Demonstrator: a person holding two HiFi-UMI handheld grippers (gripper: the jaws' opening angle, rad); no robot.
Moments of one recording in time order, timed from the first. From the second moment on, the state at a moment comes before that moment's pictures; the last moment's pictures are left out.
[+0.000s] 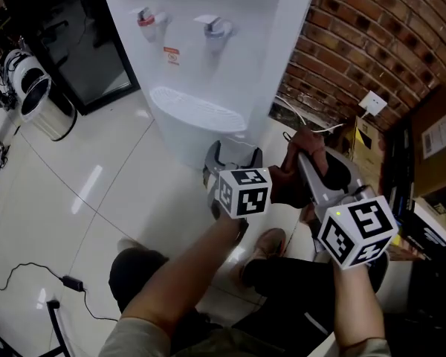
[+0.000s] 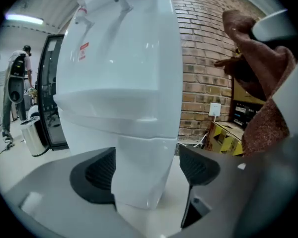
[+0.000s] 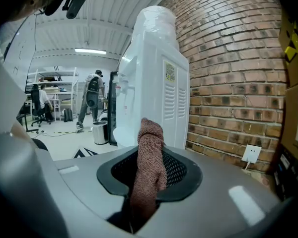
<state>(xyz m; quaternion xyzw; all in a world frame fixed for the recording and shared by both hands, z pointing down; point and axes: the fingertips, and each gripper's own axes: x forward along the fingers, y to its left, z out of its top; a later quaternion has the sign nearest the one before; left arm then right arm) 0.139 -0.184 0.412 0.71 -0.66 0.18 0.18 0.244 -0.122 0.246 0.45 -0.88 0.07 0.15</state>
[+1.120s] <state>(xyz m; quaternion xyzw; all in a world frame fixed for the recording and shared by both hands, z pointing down) 0.085 -0.085 0.408 0.73 -0.62 0.23 0.17 0.155 -0.102 0.216 0.36 -0.92 0.01 0.13</state>
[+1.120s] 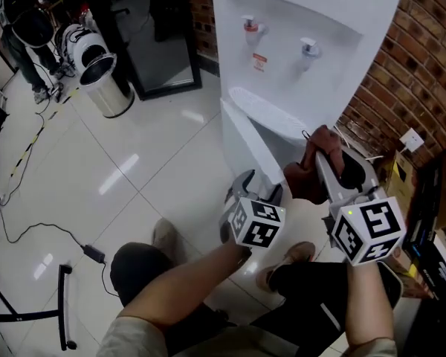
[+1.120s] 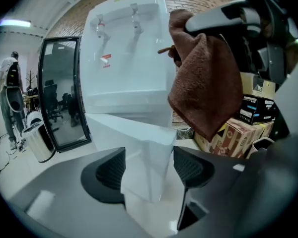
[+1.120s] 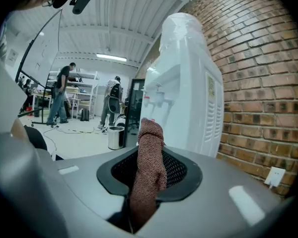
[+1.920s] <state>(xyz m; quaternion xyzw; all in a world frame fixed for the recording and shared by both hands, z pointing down) -0.020 -0.005 0.412 0.70 -0.65 0.23 0.18 0.024 -0.077 0.206 0.27 -0.95 -0.07 0.11</state>
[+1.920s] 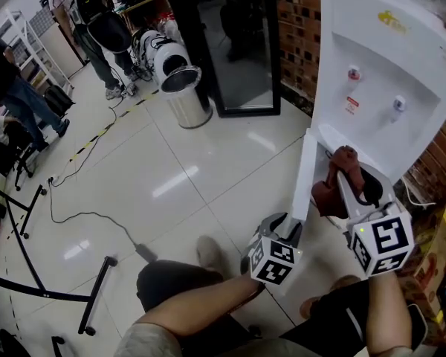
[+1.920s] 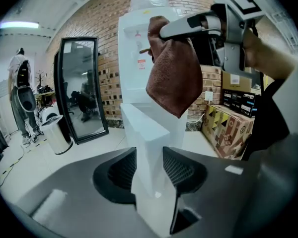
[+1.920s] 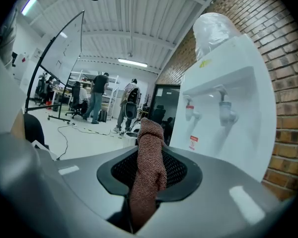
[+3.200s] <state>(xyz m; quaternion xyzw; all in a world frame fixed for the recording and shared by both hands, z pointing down) -0.198 0.003 0.405 0.71 -0.59 0.32 0.21 -0.109 -0.060 0.218 0.18 -0.97 -0.09 0.13</state>
